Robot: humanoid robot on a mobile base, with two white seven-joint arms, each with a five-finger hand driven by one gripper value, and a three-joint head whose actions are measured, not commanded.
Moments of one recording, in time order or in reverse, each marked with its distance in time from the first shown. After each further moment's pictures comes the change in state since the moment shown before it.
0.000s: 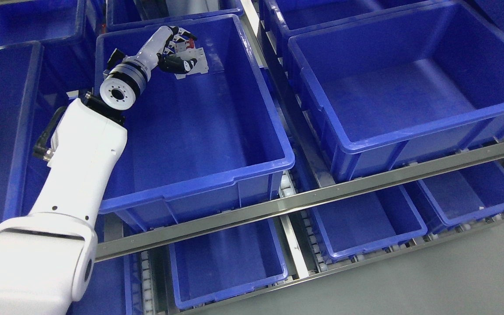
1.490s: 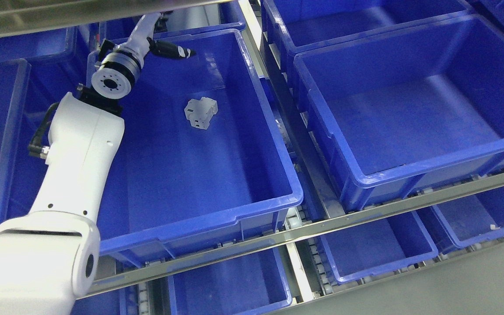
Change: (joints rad) left arm 0.009 -0.024 0.216 -0.130 0.067 0.041 0.035; right arm 0.000 0.000 0.000 0.000 0.000 0.000 0.000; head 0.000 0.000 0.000
